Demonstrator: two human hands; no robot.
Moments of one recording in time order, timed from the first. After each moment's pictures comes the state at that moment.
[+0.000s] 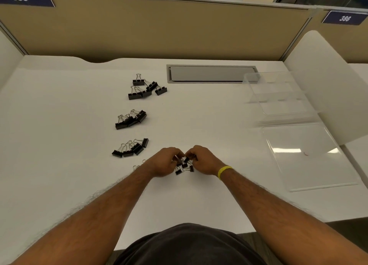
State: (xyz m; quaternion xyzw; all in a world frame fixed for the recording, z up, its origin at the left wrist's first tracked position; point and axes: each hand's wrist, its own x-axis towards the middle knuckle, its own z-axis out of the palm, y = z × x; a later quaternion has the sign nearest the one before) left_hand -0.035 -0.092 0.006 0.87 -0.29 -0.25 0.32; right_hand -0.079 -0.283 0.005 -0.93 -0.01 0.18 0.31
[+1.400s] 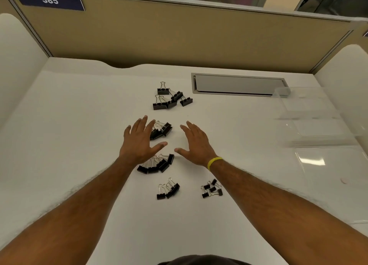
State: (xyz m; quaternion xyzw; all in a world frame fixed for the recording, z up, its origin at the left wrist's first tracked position) left_hand 0.078 0.035 0.020 0.98 -0.17 -0.04 0.12; right_hand 0.040 -0.191 0.009 -0.97 -0.06 0.06 0.21
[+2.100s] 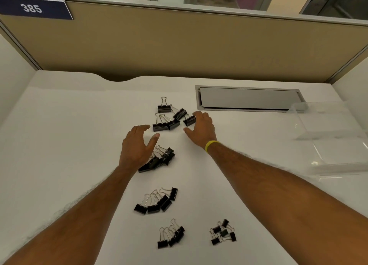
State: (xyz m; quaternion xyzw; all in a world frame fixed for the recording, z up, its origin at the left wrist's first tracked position) left_hand 0.172 0.023 0.005 0.93 -0.06 0.02 0.35; right_hand 0.198 -0.208 0.007 -0.96 0.11 0.02 0.26
